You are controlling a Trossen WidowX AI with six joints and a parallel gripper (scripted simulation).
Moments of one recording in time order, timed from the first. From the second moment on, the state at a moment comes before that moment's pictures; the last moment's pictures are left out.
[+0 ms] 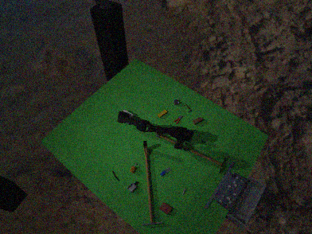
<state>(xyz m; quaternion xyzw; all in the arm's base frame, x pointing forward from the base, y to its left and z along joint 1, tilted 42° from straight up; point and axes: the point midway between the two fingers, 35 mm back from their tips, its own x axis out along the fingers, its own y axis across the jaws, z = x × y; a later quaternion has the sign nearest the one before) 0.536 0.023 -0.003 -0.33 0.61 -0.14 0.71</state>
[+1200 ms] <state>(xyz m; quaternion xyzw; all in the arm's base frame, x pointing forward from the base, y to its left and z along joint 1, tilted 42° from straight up) 0.537 0.047 0.015 -0.34 0.58 -0.14 0.73</state>
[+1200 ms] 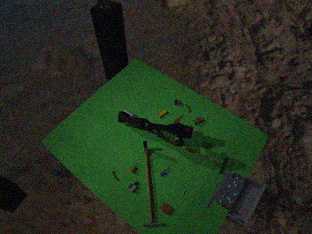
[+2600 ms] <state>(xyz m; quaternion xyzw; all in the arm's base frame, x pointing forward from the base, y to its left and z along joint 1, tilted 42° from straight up) 0.477 0.198 0.145 -0.41 0.35 -0.13 0.83</state>
